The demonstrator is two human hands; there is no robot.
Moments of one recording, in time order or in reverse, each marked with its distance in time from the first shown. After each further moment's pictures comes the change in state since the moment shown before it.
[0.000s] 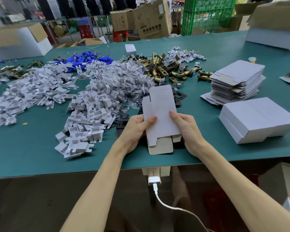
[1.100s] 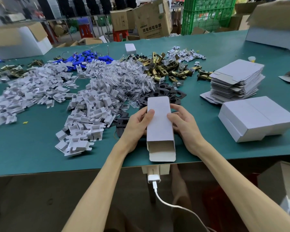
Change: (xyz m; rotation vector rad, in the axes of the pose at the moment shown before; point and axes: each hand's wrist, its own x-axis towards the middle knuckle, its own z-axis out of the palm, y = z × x) left_hand -0.004 -0.003 0.004 0.110 0.032 0.104; right_hand 0.001 0.004 -0.002 -0.110 -0.005 -0.076
